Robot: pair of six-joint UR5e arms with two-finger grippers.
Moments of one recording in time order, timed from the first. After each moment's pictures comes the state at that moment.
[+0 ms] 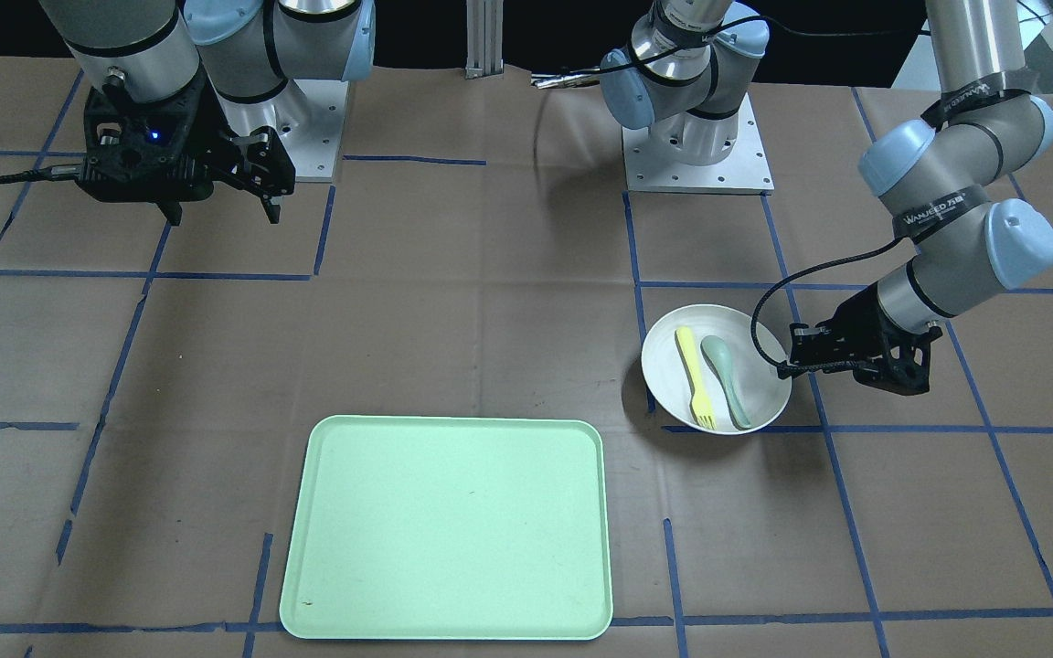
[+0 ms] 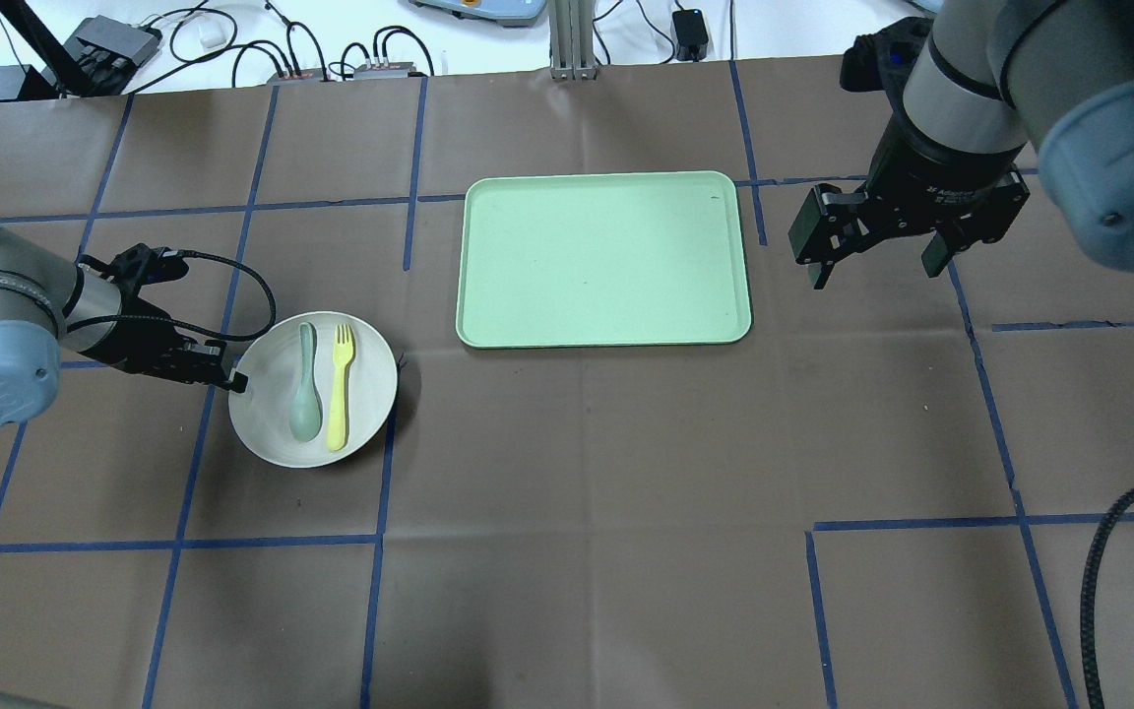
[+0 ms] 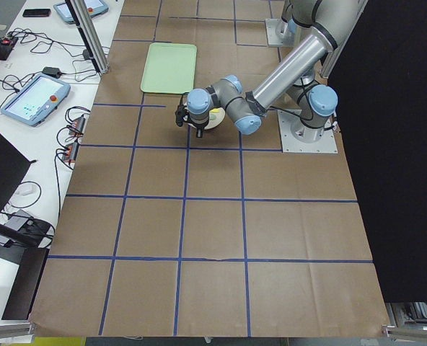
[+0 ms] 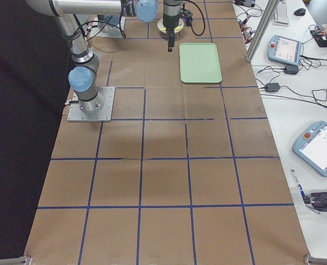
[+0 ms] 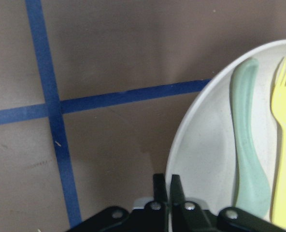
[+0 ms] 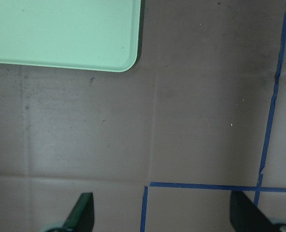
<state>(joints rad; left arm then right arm) -1.06 -1.79 -2.04 -1.06 1.26 0.59 1.58 -1.63 1.67 -1.58 -1.58 -0.06</state>
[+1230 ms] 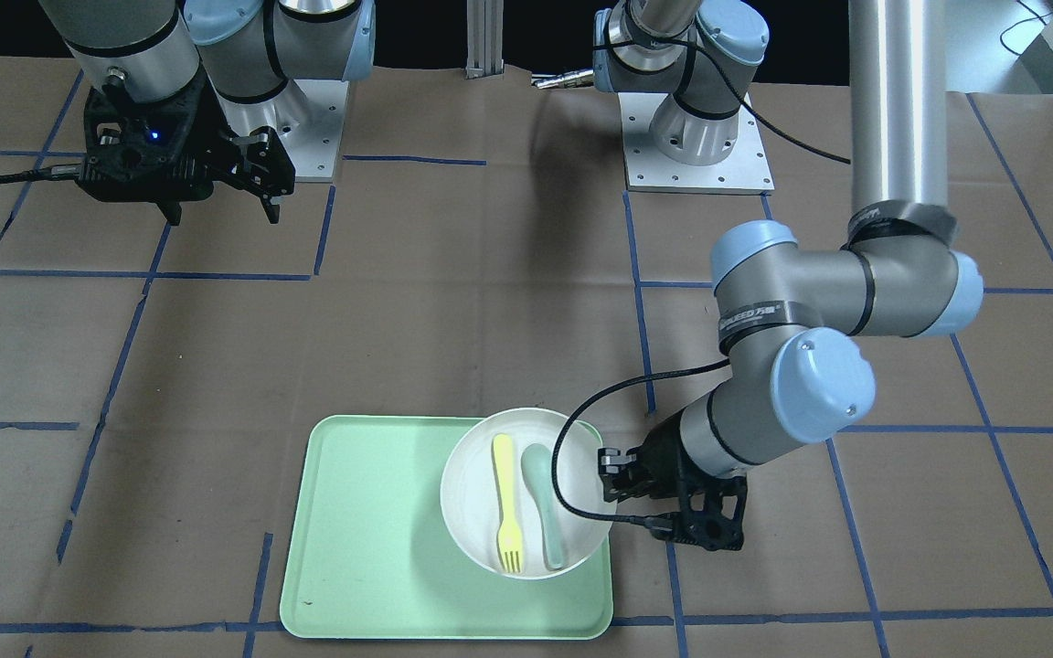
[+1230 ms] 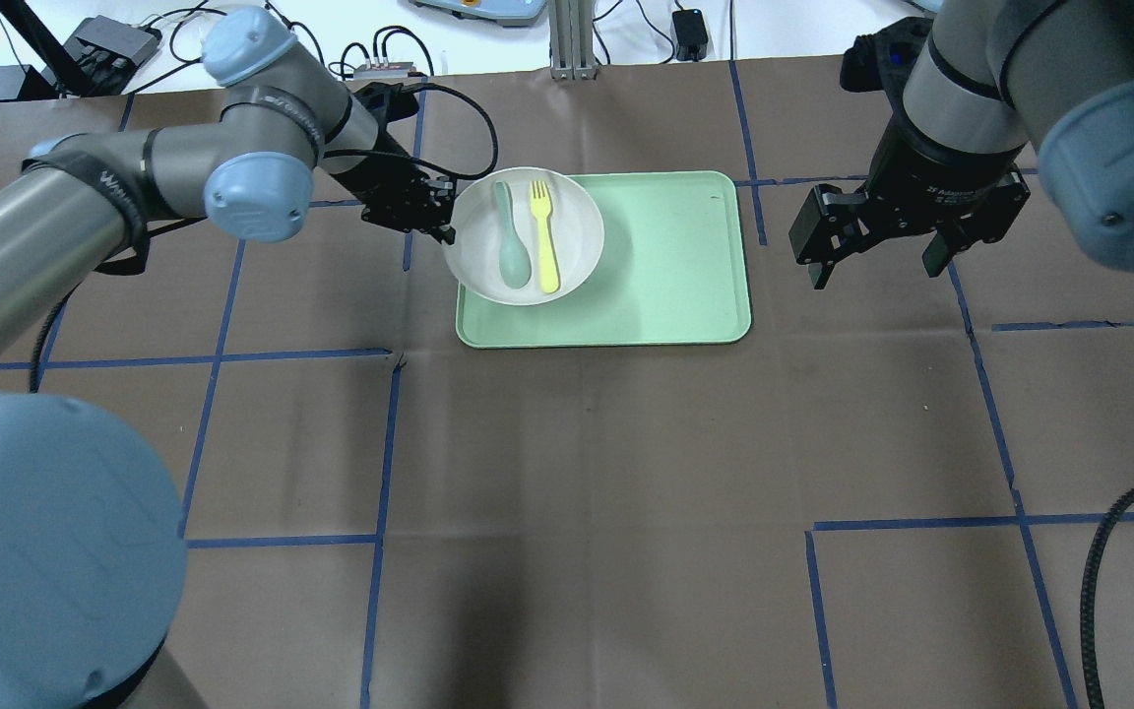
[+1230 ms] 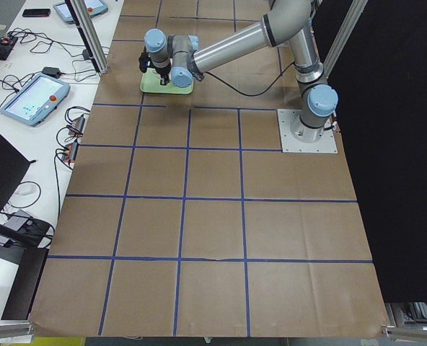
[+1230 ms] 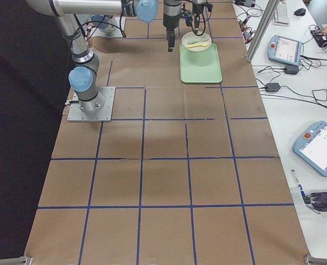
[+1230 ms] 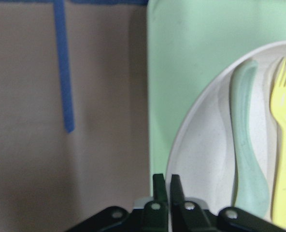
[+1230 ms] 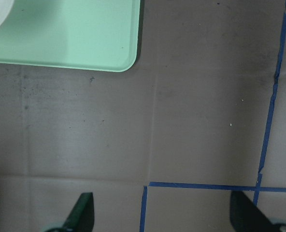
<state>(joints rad) -1.59 -2.15 -1.48 -1.06 1.22 0.04 1.58 -1.63 1.67 -1.58 -1.59 -0.06</state>
